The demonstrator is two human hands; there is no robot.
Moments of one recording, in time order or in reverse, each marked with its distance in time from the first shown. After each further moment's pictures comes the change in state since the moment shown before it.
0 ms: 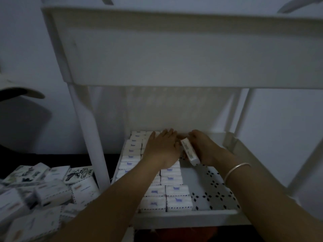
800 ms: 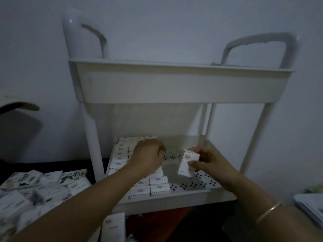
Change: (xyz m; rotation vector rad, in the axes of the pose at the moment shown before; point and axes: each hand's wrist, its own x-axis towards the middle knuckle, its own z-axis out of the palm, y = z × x) left_hand -0.059 0.019 -0.030 -0.206 0.313 0.204; right_hand -0.142 0.026 -0.048 -0.523 0.098 -0.452
